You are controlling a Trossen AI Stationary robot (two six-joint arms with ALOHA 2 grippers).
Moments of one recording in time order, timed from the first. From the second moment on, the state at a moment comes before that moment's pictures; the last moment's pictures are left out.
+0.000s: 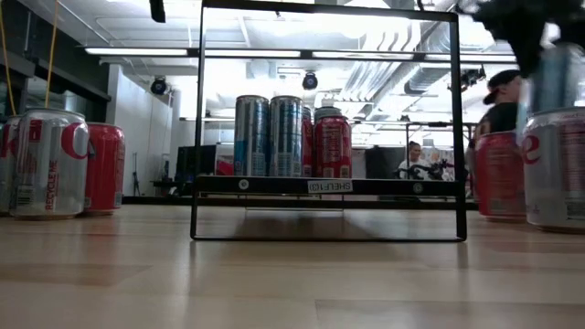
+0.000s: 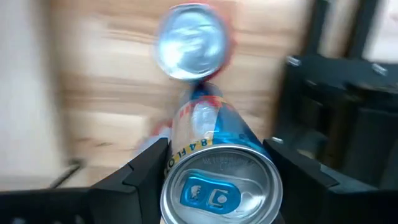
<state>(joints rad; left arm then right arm) -0.05 0.77 0.63 0.36 -0.45 -0.17 0.05 1.04 1.12 -1.57 0.05 1.53</state>
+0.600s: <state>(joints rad) -0.05 0.77 0.63 0.33 -0.45 -0.15 0.03 1.24 1.37 -1.30 0.05 1.18</state>
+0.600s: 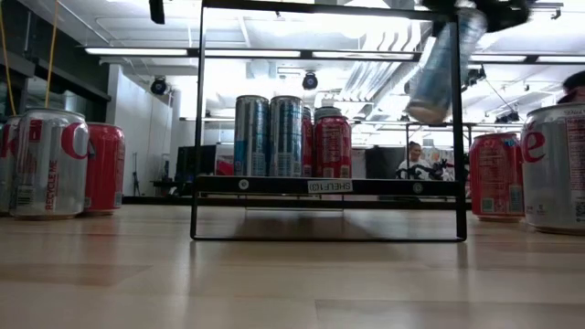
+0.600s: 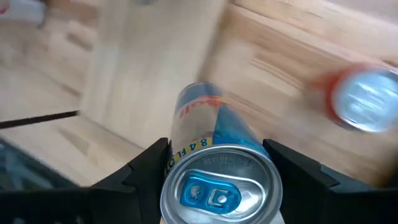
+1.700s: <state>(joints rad) -0.05 0.77 0.63 0.31 -0.45 -0.16 -0.01 1.90 1.88 -1.36 0.02 0.60</state>
